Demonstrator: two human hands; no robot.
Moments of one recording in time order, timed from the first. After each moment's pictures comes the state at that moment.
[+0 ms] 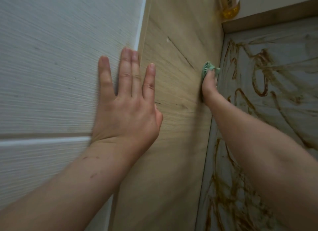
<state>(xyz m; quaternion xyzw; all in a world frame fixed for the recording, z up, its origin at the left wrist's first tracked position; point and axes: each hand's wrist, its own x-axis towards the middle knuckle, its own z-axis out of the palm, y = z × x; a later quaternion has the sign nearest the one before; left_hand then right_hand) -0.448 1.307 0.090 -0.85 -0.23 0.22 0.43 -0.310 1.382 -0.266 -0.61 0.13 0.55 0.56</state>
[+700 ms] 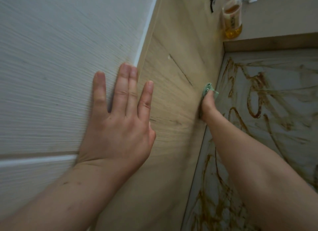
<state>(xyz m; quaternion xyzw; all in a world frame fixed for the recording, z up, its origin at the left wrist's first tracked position) -0.454 1.313 0.083 -0.85 -0.22 0.19 0.43 -0.310 1.428 -0.445 -0.58 0.16 0.58 0.55</state>
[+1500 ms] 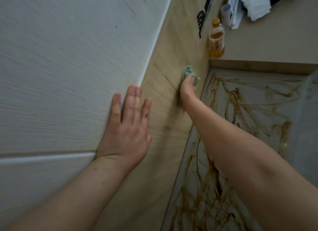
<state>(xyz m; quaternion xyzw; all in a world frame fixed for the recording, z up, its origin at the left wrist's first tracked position) -0.443 1.308 0.088 -0.85 -0.27 0.22 0.39 -0.263 1.403 -0.109 -0.65 0.06 0.57 0.50</state>
